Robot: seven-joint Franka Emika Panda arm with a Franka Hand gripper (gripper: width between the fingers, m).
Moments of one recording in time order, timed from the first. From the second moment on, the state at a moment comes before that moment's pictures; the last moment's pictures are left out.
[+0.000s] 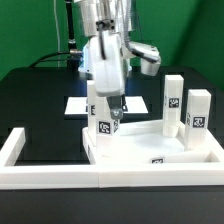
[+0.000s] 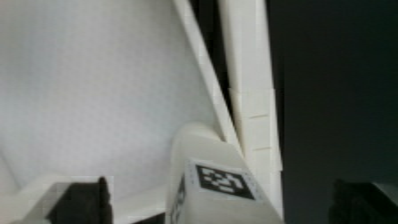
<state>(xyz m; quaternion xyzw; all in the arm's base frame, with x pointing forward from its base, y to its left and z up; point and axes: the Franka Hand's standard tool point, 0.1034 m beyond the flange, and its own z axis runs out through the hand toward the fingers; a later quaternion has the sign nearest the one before) 0.637 -0.036 0.111 -0.66 0.75 0.00 0.09</state>
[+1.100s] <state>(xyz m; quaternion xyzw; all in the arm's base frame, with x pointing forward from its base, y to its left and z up) 0.634 -0.074 0.119 -0.93 0.35 -0.03 0.08</state>
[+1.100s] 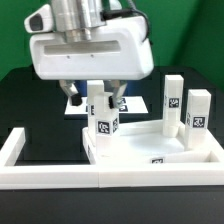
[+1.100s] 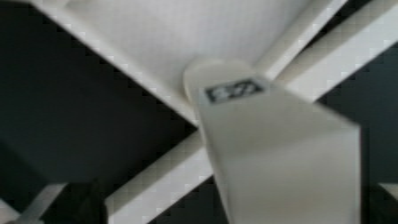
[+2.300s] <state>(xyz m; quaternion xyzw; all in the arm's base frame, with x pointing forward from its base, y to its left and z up) 0.631 -0.071 0.115 -0.54 0.84 0.04 0.11</state>
